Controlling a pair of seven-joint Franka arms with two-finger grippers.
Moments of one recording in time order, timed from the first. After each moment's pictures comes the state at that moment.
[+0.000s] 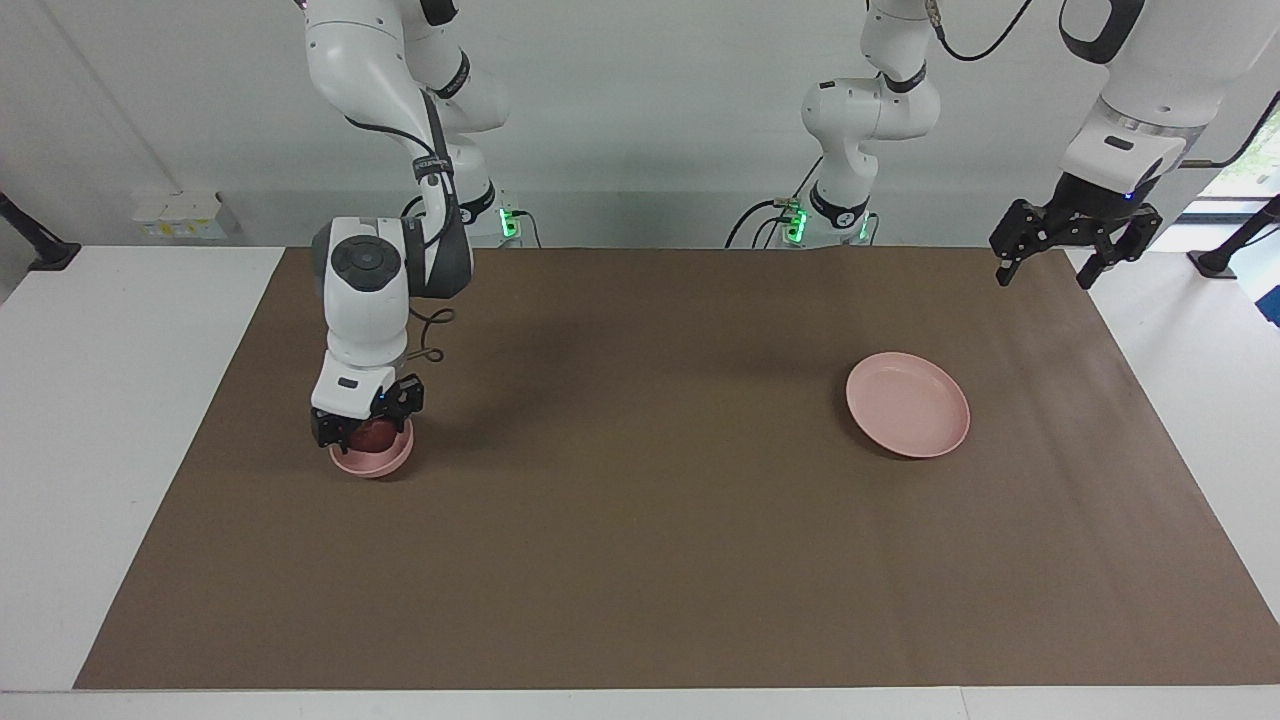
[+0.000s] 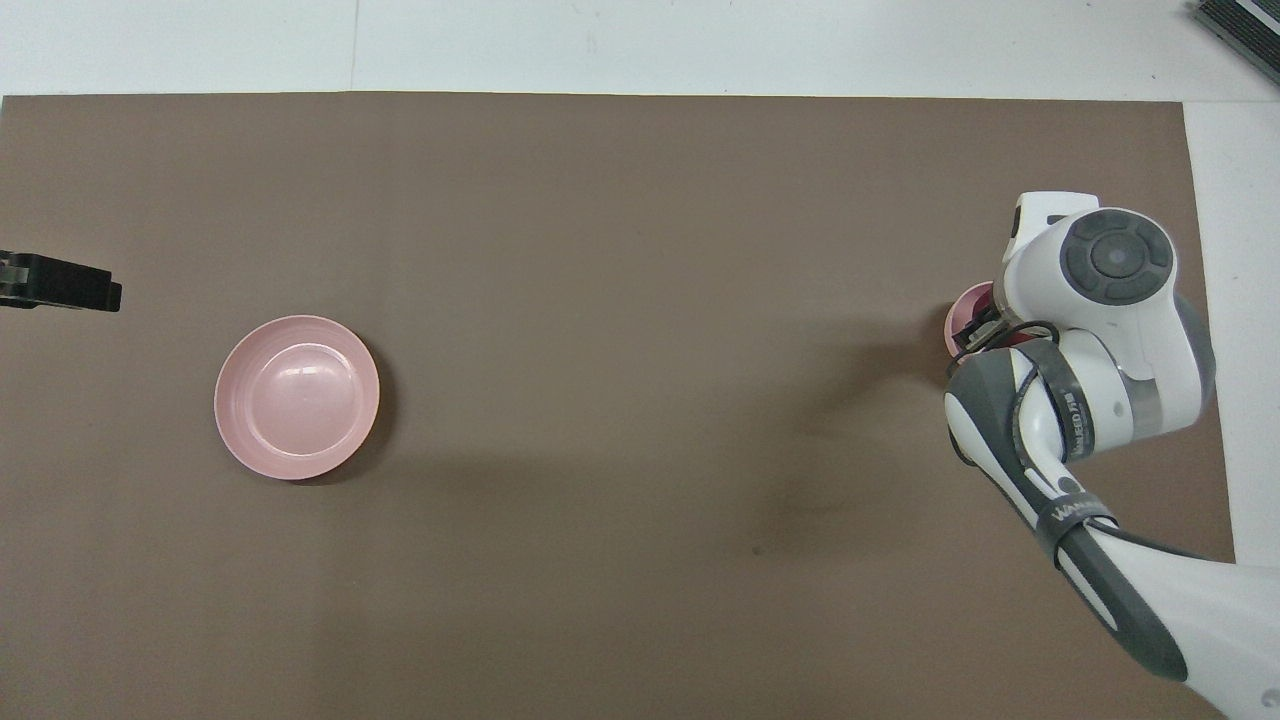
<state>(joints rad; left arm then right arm) -0.08 -0.02 0.04 -1.54 0.02 1.64 0.11 0.08 0.26 -0.05 -1.95 -0.38 2.27 -0.37</state>
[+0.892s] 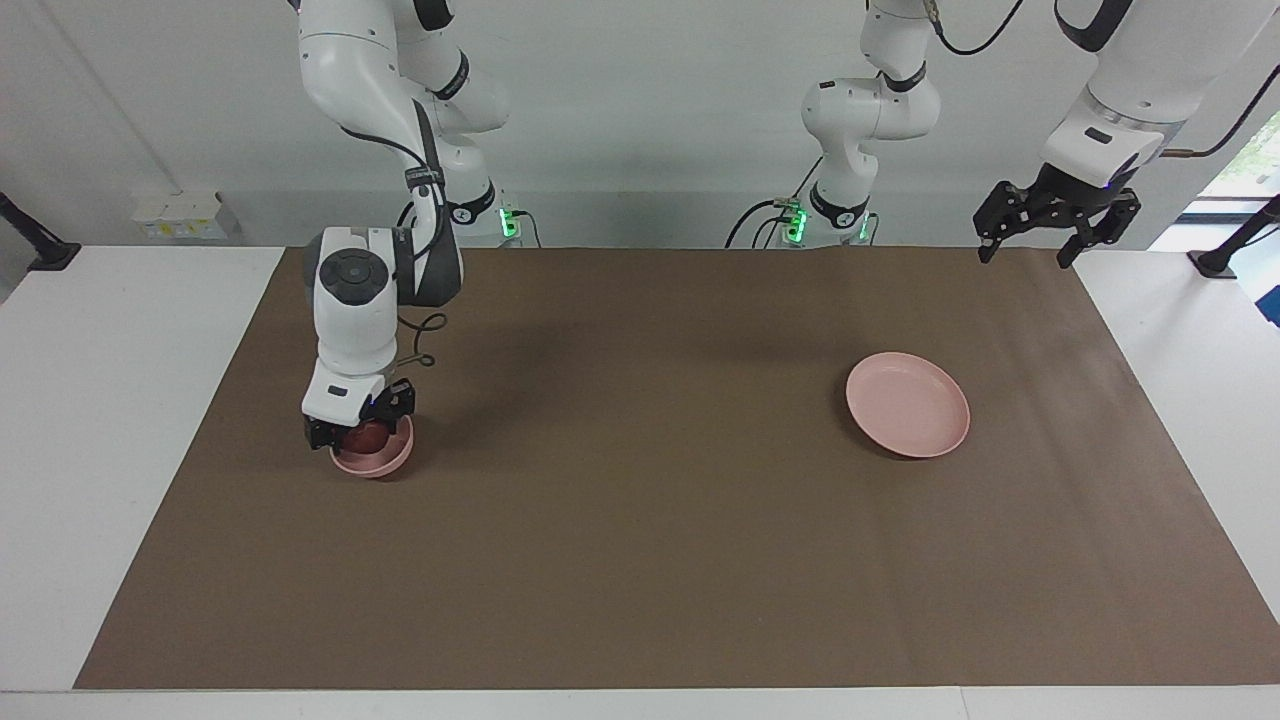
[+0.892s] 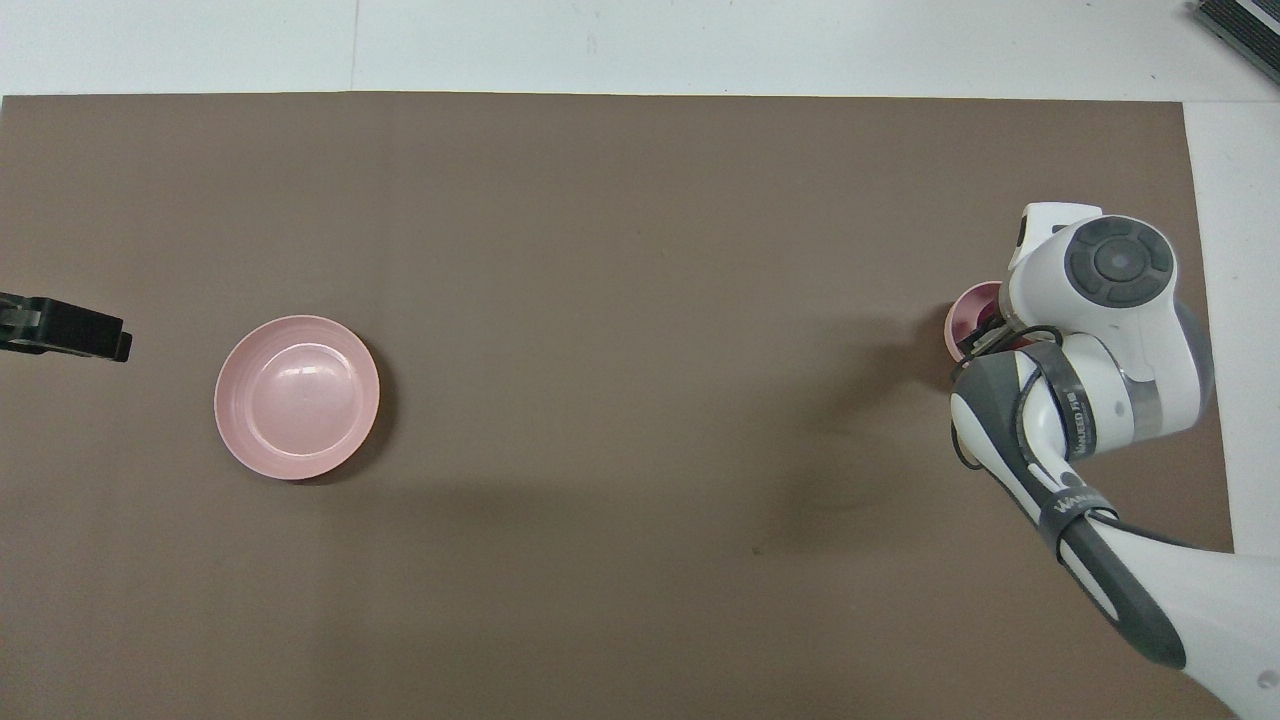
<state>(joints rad) -0.09 -0.03 0.03 -1.54 0.01 1.51 0.11 0.06 0.28 -0.05 -1.96 -0.38 2.29 -0.36</state>
